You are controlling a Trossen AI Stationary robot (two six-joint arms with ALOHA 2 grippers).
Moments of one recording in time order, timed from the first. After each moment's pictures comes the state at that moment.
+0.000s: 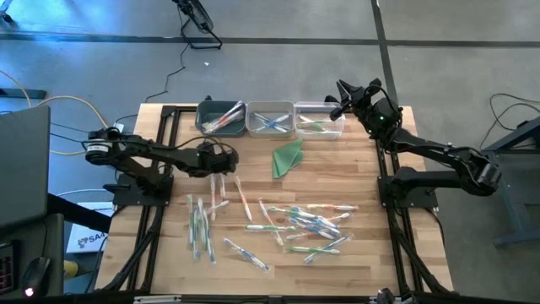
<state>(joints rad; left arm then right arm) 0.15 1.43 0.63 -0.40 -0.52 -1.67 -0.71 1.06 0.56 0.66 0.25 -0.29</state>
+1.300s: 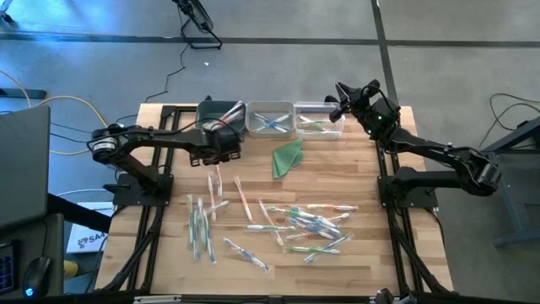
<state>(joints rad) 0.31 1.49 0.89 -0.78 -0.27 -1.43 -0.71 1.06 0.56 0.60 0.26 -0.29</state>
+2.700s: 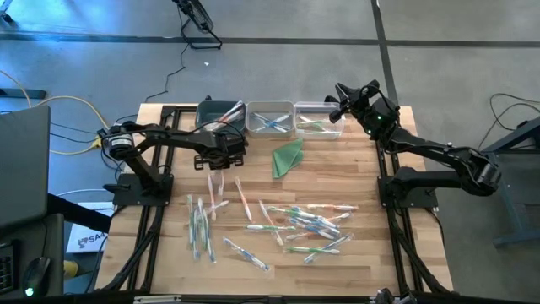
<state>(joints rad) 0.31 1.63 0.90 -0.73 -0.12 -1.38 -0.71 1.06 0.56 0.59 0.26 -0.29</state>
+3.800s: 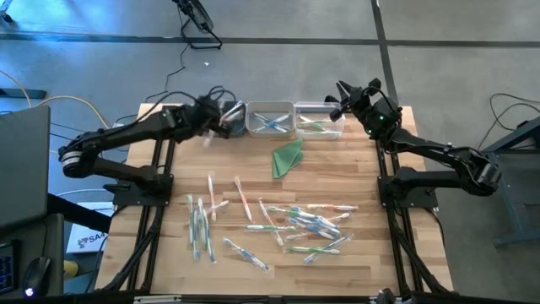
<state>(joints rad) 0.44 1.15 1.06 -0.69 -0.53 -0.49 -0.71 1.06 0.56 0.65 0.26 -0.36</state>
